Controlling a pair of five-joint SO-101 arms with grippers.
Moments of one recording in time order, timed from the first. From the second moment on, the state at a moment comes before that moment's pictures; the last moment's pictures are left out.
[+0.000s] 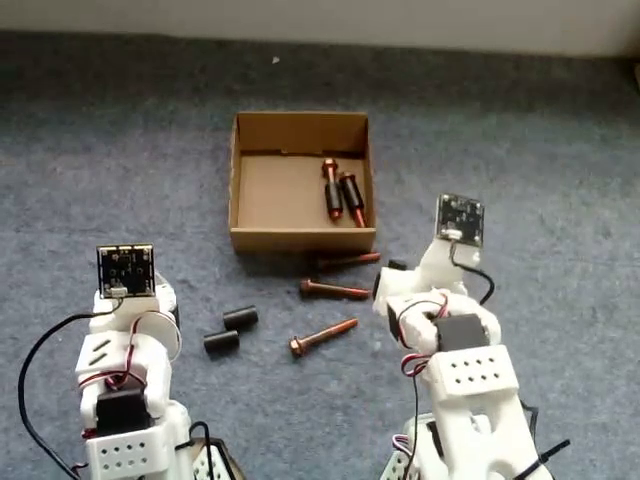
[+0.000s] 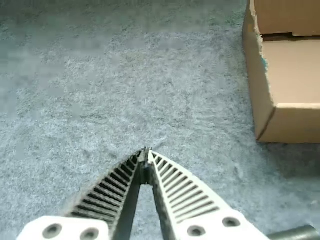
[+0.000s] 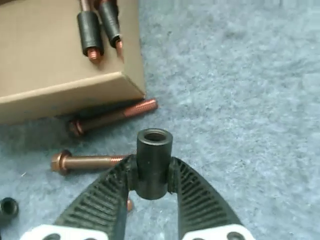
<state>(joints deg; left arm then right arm) -16.8 -104.1 93.8 51.2 -3.3 -12.7 -54.1 68.9 45.8 -16.2</state>
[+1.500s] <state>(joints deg) 32.2 -0.1 20.3 78.3 11.3 13.2 -54.3 73.5 34.2 -16.2</state>
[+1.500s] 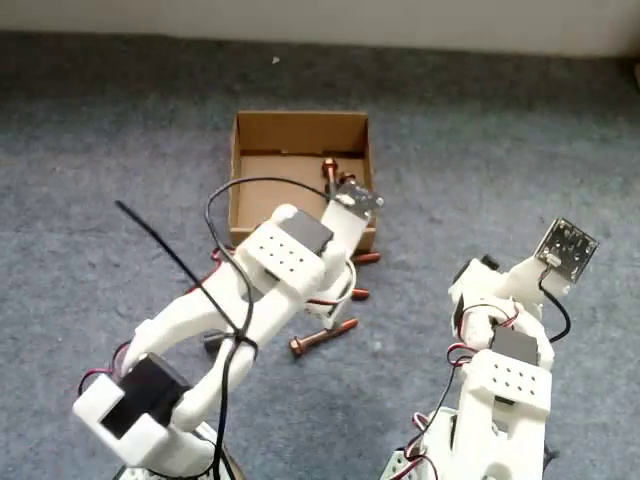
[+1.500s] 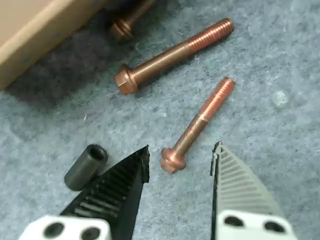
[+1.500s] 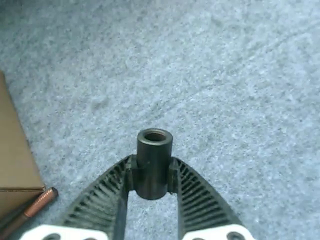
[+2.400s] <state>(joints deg) 38.9 30.4 -2.8 77.5 4.9 16.3 -54.3 73.5 34.2 -19.4</state>
